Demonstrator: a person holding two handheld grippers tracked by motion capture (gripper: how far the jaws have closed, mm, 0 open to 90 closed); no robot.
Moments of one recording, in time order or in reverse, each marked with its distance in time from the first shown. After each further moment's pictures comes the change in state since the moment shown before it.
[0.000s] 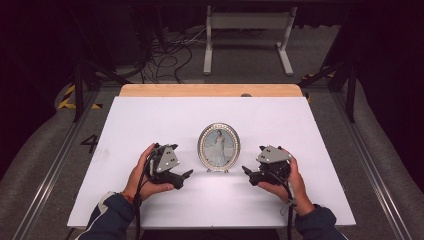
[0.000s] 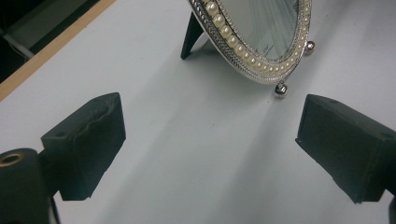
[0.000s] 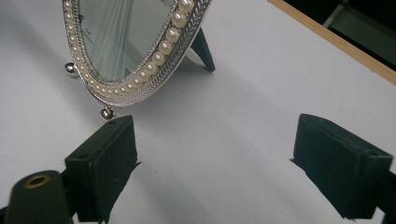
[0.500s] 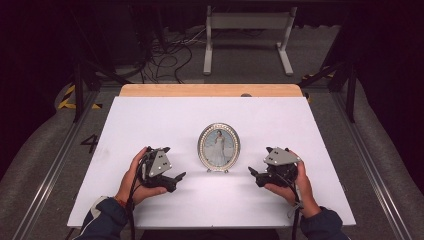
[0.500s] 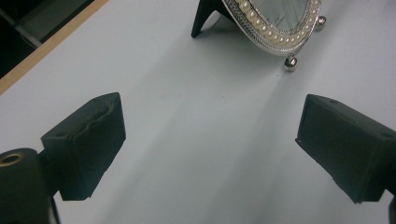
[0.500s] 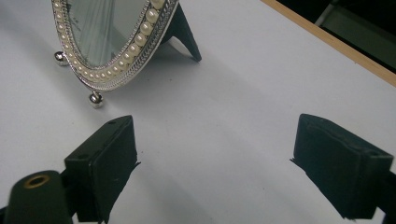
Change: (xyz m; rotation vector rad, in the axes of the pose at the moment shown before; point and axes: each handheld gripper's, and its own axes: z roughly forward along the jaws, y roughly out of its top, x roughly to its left) left arm 0.000 -0.018 -0.011 0.025 0.032 -0.013; right arm -0.008 -0.013 -0.012 -0.006 -0.022 0.012
